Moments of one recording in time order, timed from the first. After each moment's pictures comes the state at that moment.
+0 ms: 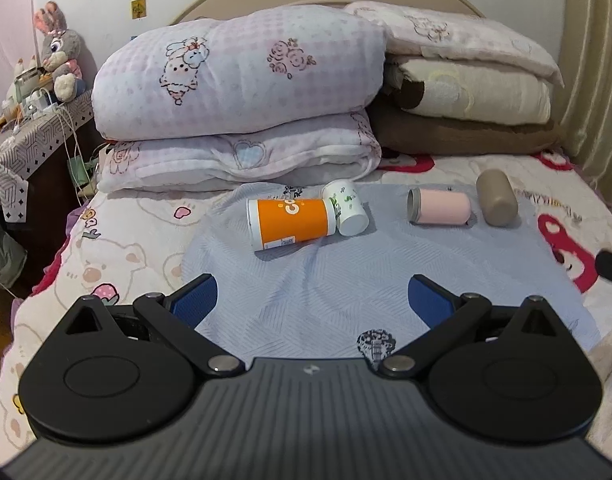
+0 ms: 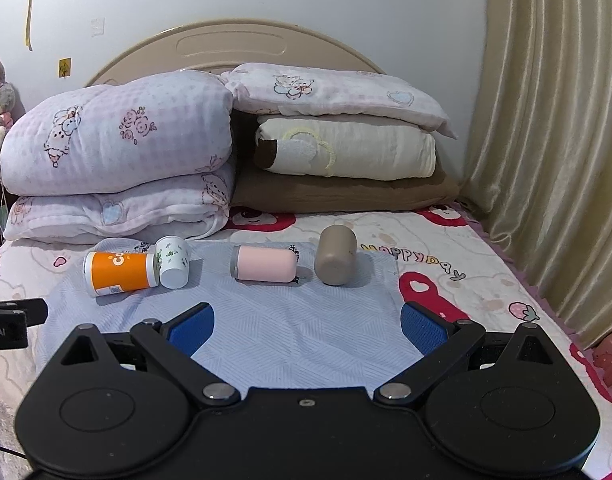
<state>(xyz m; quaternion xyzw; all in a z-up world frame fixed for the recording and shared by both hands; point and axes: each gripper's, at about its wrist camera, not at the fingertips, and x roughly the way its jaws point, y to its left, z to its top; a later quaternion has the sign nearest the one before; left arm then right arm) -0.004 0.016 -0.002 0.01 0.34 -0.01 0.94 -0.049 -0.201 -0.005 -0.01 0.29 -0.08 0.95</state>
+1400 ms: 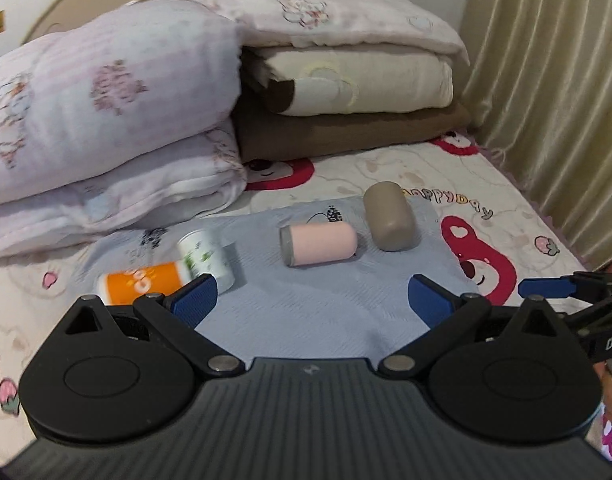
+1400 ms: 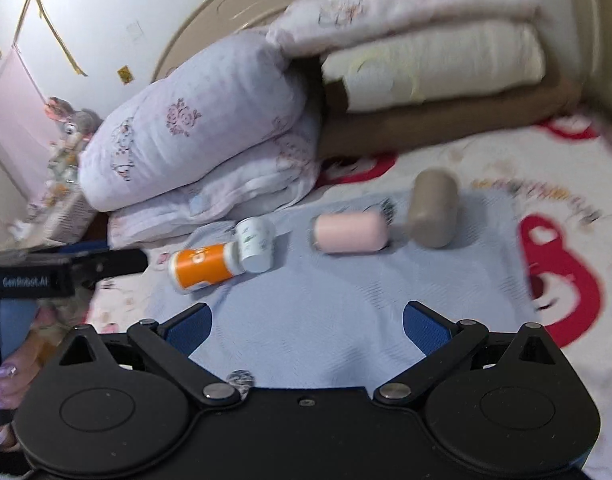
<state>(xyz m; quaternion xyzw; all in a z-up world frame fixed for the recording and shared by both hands) 0.141 -0.085 0.028 0.03 0.39 -0.19 0.90 0.073 -0.324 -0.030 0.17 0.39 0.14 0.89</state>
